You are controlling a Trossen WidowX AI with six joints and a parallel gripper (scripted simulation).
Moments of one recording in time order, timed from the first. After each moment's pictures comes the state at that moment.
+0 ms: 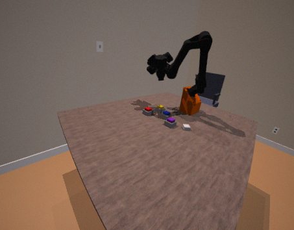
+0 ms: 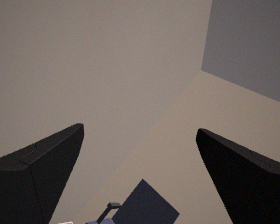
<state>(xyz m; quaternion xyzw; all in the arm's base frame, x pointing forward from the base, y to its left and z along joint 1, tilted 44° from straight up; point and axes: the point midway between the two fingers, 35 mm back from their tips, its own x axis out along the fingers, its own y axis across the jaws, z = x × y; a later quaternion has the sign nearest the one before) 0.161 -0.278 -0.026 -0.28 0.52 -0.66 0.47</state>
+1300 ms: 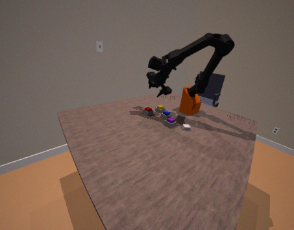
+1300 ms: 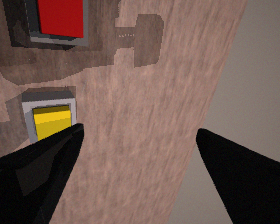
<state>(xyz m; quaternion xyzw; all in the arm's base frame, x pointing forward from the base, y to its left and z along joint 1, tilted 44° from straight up) 0.238 -0.067 -0.083 0.00 0.71 0.17 0.68</state>
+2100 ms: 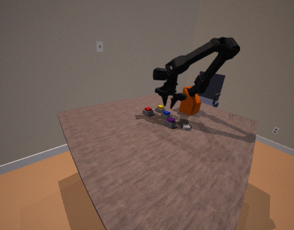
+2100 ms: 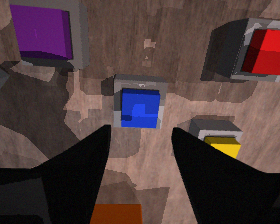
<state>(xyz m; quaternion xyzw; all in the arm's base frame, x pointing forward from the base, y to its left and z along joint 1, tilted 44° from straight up) 0.223 0.055 -0.036 0.20 0.67 0.33 0.63</state>
